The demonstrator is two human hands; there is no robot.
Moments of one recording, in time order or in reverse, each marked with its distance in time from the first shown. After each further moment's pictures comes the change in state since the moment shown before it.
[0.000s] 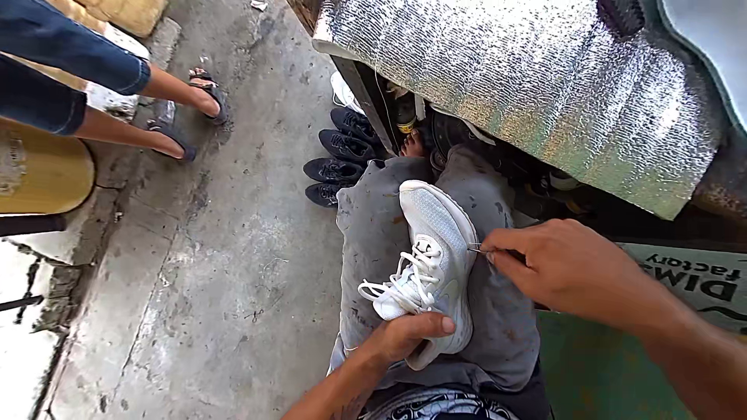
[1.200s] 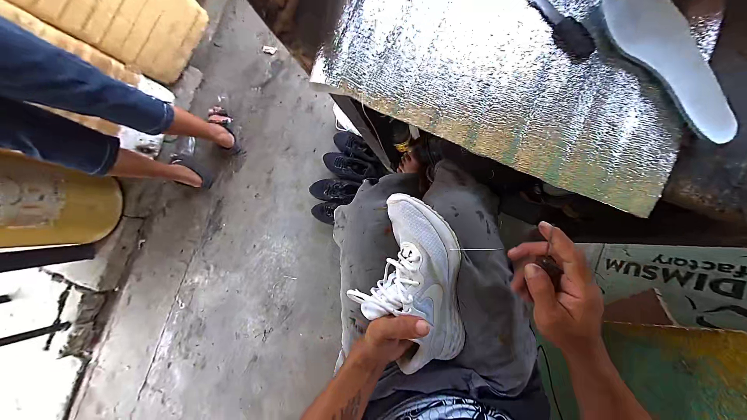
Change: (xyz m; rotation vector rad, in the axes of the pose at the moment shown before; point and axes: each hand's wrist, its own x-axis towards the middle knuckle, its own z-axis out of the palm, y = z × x) left_hand -0.001 0.000 -0.009 -0.101 -0.121 0.109; right_hand -0.045 0.020 0.097 0.750 0.802 -0.038
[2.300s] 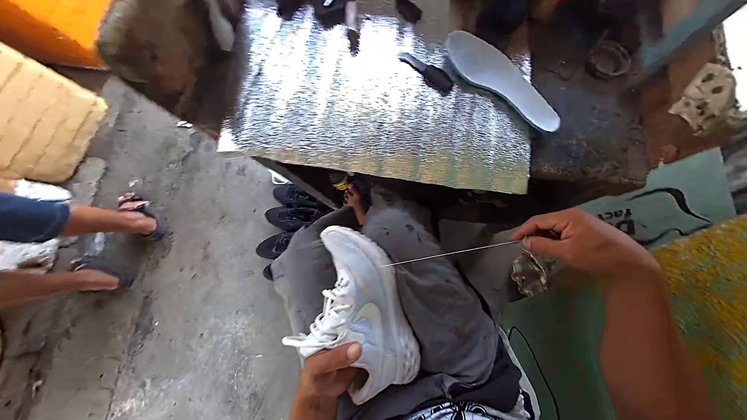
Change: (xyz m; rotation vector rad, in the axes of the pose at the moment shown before) left_hand -0.007 0.019 -0.026 0.074 -0.104 -0.085; right_hand 0.019 -0.020 -0.153 -0.262 -0.357 0.345
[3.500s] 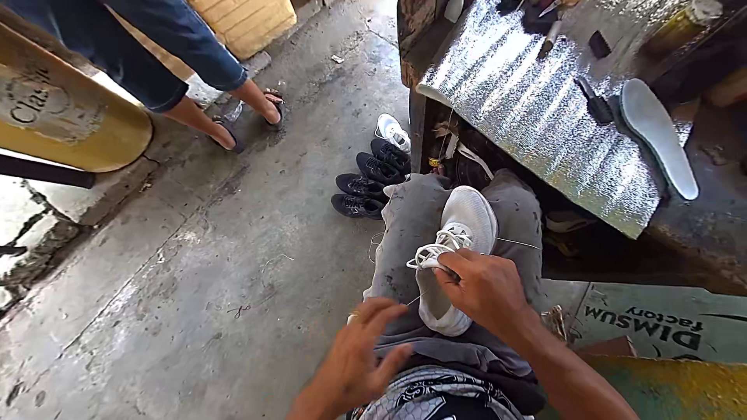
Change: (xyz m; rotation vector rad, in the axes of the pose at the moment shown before) left_hand -0.135 0.014 0.041 1.624 0.405 0.071; right_hand 0.036 -0.130 0.230 -0.615 0.123 -0.582
